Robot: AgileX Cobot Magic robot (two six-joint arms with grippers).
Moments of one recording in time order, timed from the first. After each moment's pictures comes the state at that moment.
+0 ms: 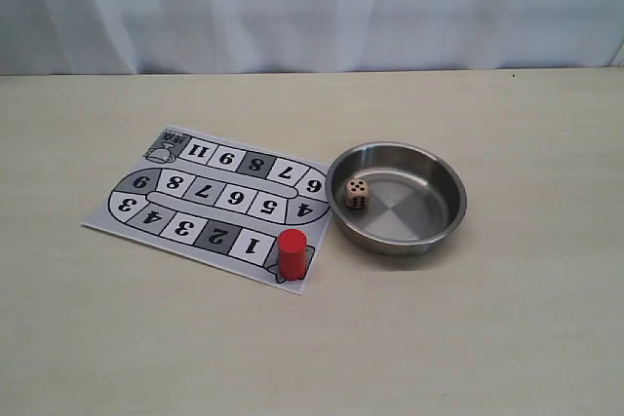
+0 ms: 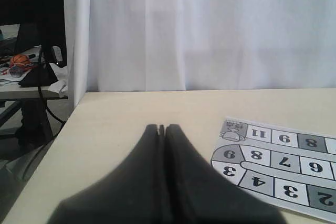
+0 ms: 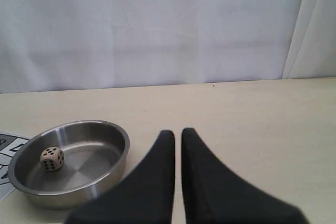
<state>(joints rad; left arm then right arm) 0.02 0.00 0.01 0.09 0.15 -0.05 -0.02 0.00 0.00 0.01 0.16 0.01</state>
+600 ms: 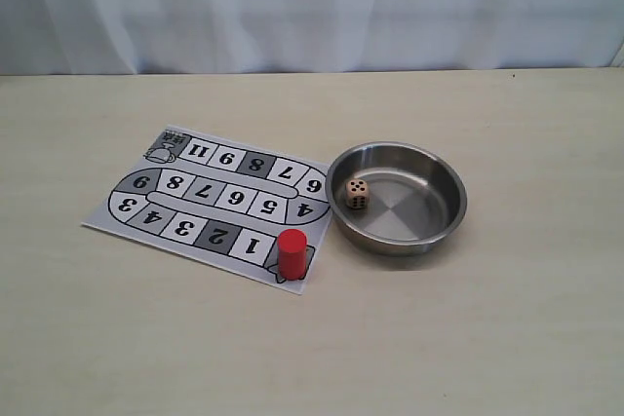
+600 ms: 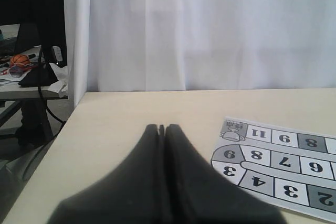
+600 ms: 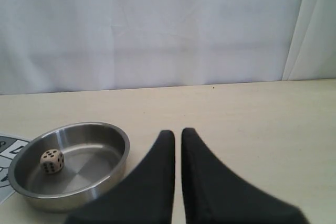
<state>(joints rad) 0.02 0.00 0.01 0.09 0.15 -0.05 -0.02 0.00 0.00 0.01 0.15 0.01</state>
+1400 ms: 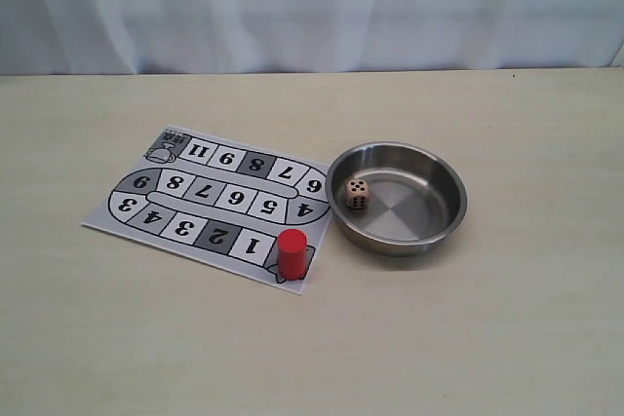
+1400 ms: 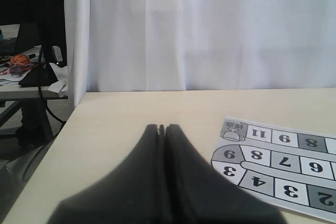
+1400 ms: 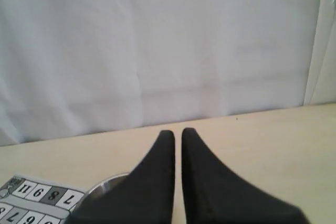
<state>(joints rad) 0.02 0.00 0.01 0.09 0.15 -0.05 -0.02 0.24 -0.50 0.12 0.44 0.03</state>
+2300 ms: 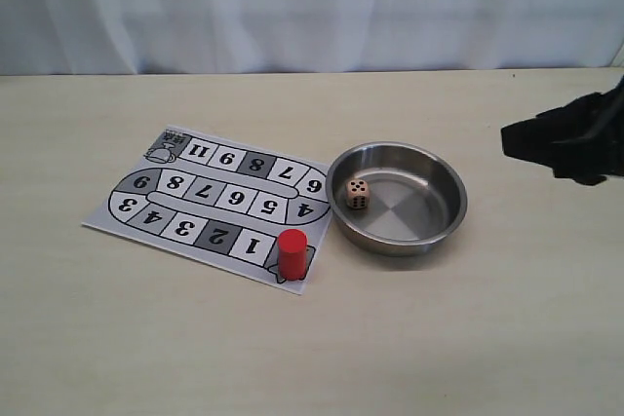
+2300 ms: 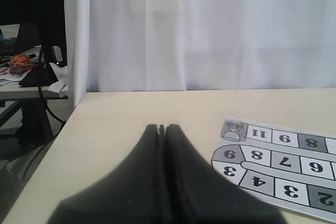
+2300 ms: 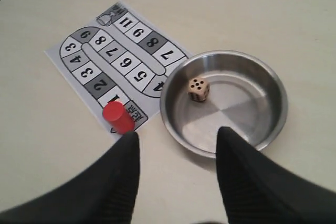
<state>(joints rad) 0.02 0.00 0.01 0.09 0.15 -0.05 0.02 1.03 -0.78 0.79 0.74 -0.86</state>
